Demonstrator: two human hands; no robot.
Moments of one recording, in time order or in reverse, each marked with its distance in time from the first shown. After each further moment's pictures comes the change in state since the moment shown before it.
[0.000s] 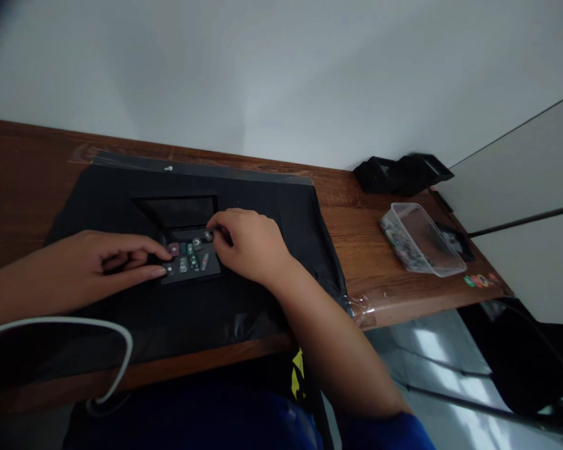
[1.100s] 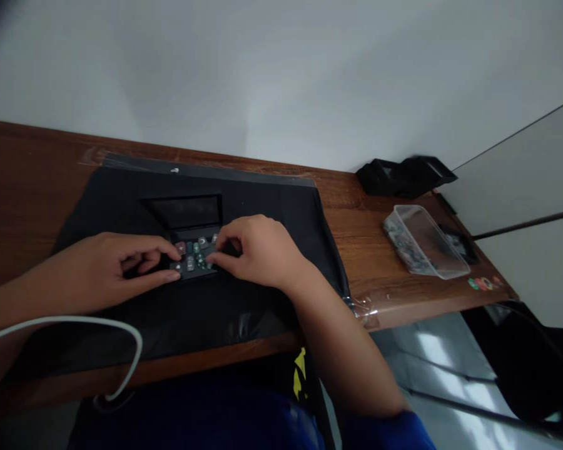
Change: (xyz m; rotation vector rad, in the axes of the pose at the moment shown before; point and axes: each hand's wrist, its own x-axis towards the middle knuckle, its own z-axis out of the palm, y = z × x) left_hand 0.000 0.011 0.004 0.057 0.058 0.060; right_hand -0.008 0.003 -0.013 0.098 -0.090 -0.087
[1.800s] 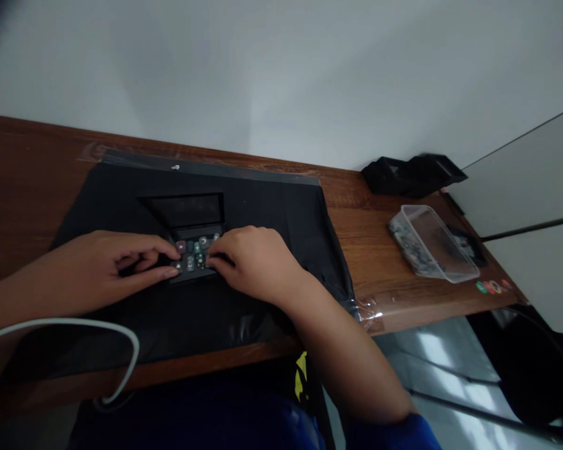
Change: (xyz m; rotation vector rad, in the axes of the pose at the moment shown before) left_hand 0.000 -0.003 0.000 -0.006 0.001 0.013; right_hand -0.005 -0.009 0.007 -0.153 -0.111 -0.042
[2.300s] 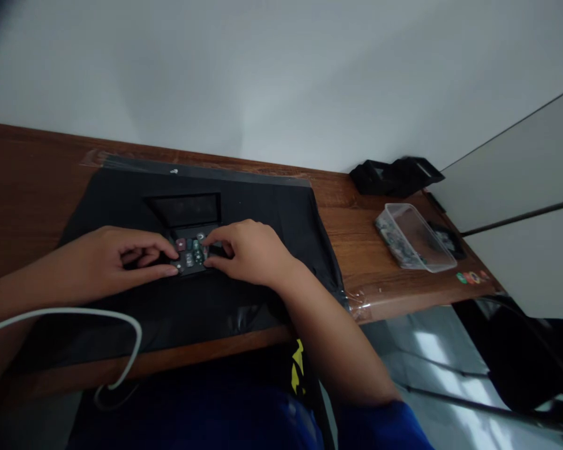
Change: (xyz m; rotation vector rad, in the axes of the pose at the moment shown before) left_hand 0.006 0.002 -0.006 -0.057 -0.039 -0.008; right_hand 0.003 0.006 0.001 0.136 0.042 0.062
